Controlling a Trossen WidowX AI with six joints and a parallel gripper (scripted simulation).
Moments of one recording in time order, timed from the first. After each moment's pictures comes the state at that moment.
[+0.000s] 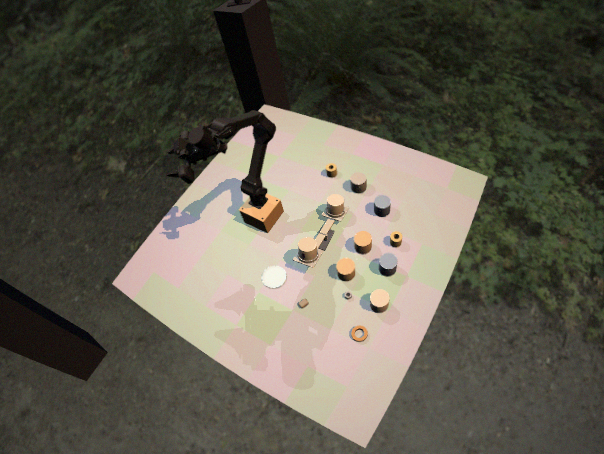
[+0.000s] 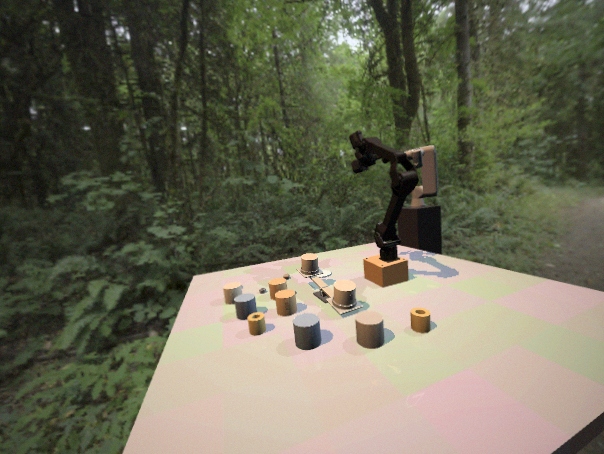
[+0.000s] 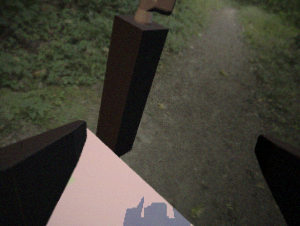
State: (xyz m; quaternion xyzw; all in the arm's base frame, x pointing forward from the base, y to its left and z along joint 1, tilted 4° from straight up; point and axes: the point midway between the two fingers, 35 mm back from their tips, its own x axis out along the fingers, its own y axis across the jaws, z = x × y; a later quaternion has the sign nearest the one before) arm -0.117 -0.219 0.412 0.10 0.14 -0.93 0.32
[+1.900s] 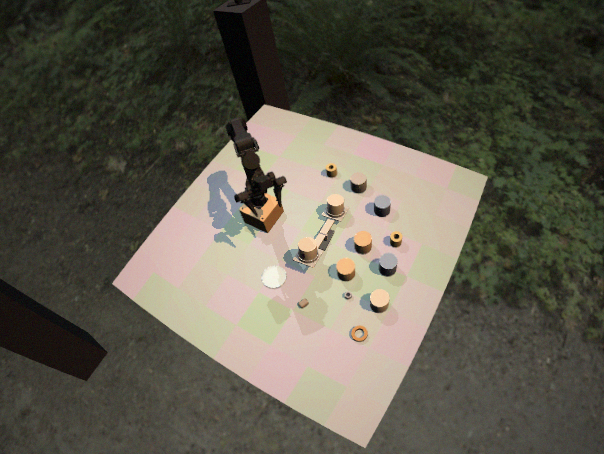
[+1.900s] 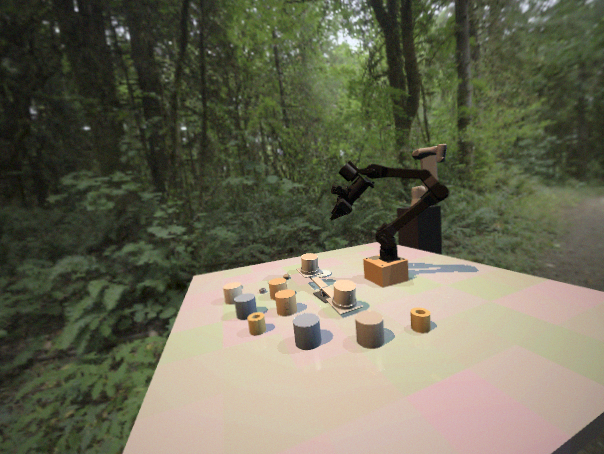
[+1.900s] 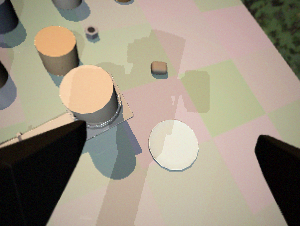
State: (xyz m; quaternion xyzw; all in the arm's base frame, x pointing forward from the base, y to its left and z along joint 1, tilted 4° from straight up) arm 0.164 -0.115 0.232 0.03 0.35 -0.24 0.90
